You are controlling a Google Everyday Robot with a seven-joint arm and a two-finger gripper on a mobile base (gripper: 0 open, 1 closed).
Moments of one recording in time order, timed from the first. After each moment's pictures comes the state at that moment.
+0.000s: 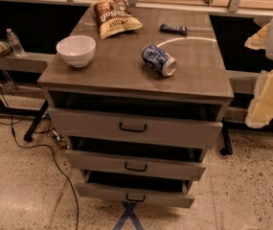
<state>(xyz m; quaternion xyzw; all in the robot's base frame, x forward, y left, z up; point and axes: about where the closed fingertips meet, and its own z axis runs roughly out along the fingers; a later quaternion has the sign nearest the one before) 0.438 -0.217 0.976 -0.60 0.78 -0.03 0.16</state>
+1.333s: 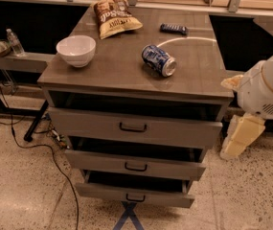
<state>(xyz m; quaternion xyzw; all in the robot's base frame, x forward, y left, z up) 0.442 -0.202 0.872 -0.62 0.76 0.01 0.19</state>
